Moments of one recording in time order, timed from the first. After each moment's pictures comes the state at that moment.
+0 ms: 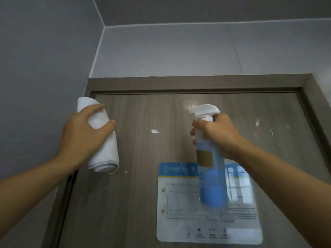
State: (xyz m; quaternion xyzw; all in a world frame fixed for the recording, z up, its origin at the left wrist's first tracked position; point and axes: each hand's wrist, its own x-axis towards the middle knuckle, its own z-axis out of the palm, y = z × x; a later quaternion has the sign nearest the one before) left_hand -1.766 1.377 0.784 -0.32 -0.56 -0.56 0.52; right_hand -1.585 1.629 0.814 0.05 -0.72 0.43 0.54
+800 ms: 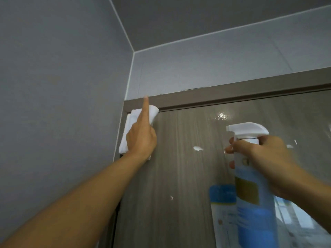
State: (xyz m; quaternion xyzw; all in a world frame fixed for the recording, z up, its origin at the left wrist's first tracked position) left_hand -1.851 1.418 0.876 -0.31 -0.57 -0.46 0.60; right_hand -1.629 1.592 0.795 0.07 -0.65 0.47 0.60
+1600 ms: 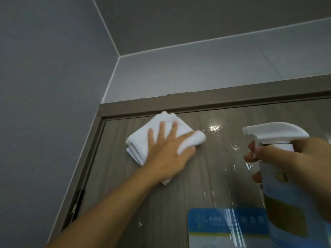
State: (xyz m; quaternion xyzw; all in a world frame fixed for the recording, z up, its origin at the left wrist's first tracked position) left_hand -1.837 1.535 0.873 -0.45 -0.67 -0.20 0.55; right_hand -1.609 1.676 0.802 0.10 -0.67 0.40 0.61
